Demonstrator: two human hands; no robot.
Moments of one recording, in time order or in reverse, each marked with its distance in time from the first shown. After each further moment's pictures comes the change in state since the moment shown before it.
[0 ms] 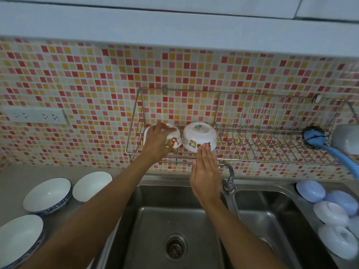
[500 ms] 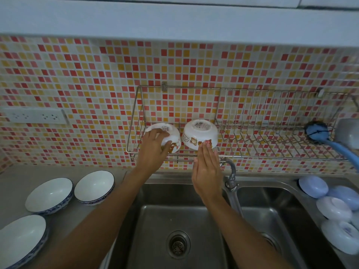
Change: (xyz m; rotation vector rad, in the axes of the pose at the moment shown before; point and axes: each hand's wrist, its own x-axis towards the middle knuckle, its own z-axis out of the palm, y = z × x) left_hand -0.033 -0.005 0.007 -0.084 0.162 -0.032; right_hand -0.001 0.000 0.002 0.051 0.032 0.014
